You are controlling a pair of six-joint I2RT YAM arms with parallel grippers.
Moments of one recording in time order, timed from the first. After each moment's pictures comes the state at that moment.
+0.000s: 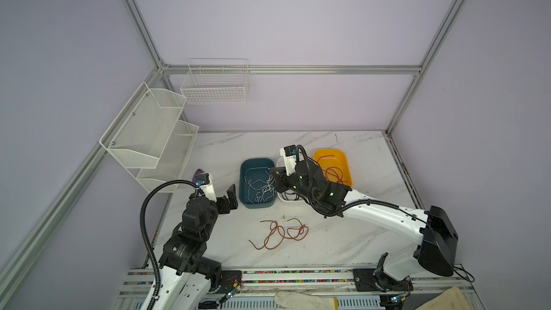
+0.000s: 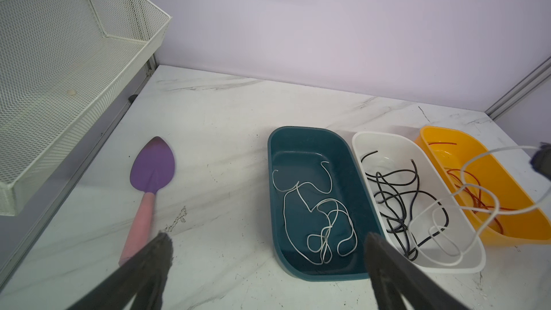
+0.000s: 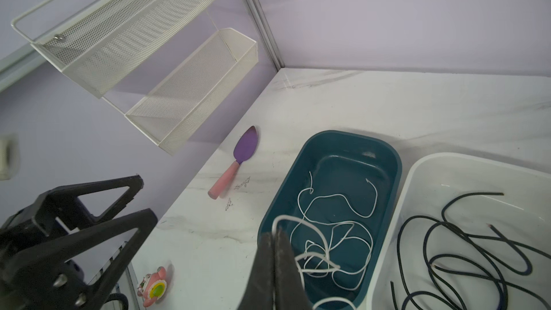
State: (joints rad) left arm -0.29 0.48 0.64 -0.51 -0.26 -0.26; right arm 0.98 1.54 1.20 0.04 0.10 0.50
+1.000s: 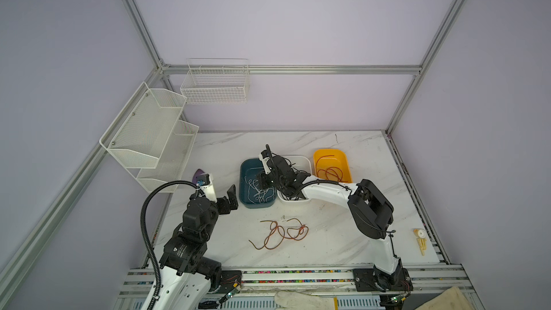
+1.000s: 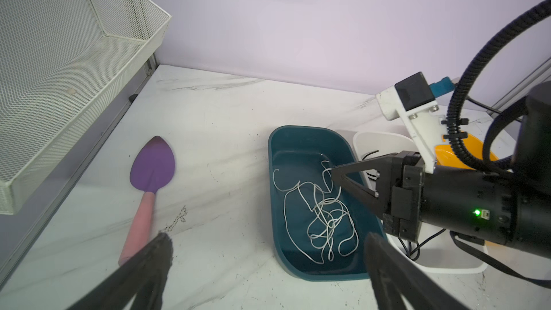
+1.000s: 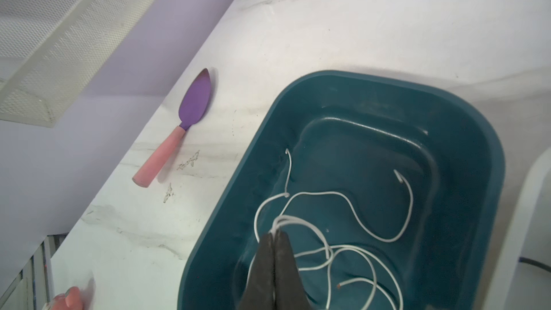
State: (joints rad) left arm -0.30 0.47 0.63 -0.50 -0.27 -0.26; right arm 0.91 2.07 1.51 0.00 -0.05 0.49
